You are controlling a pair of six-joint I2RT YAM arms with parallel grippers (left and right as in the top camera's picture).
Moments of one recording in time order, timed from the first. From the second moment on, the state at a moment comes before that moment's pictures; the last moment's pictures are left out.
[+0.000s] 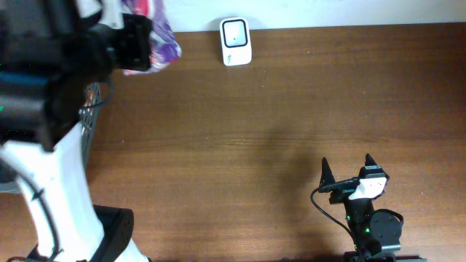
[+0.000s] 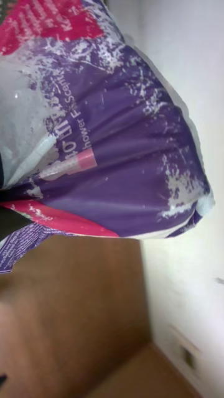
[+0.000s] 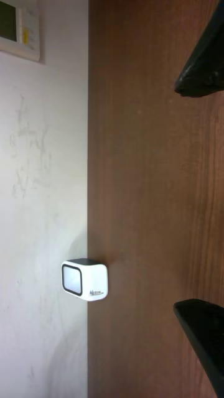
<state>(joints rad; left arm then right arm) -0.19 1.85 2.80 -1.53 0.20 -0.09 0.03 0.01 0.01 -0.08 -0.02 0.03</state>
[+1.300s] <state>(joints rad) -0.53 2.28 2.28 -1.22 0.12 -0.20 0.03 0.01 0.01 -0.08 -0.02 0.03</state>
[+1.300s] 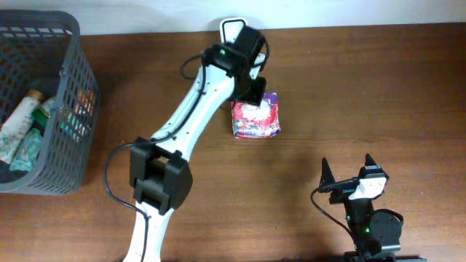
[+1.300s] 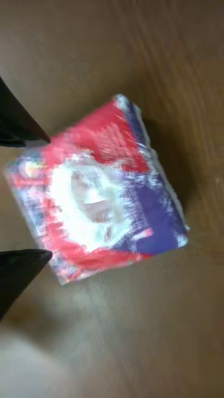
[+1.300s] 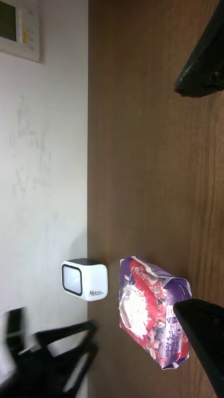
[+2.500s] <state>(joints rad) 0.58 1.90 2.26 -1.44 -0.03 -0.23 0.03 0.01 0.01 -0.08 -0.02 0.03</state>
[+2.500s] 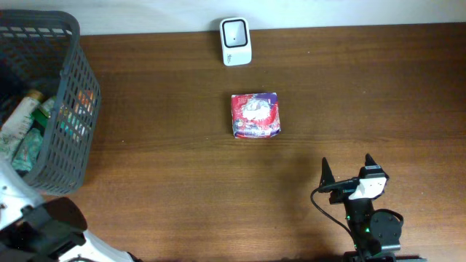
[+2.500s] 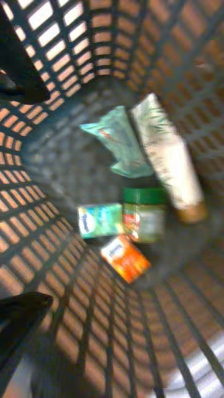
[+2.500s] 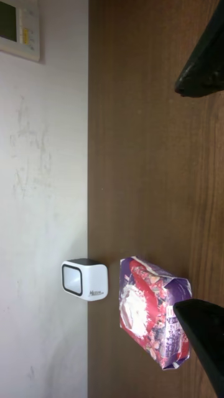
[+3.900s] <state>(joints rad) 0.68 1.91 1.35 -0.44 -0.18 0.46 0.03 0.01 0.01 -0.08 -0.02 0.03</state>
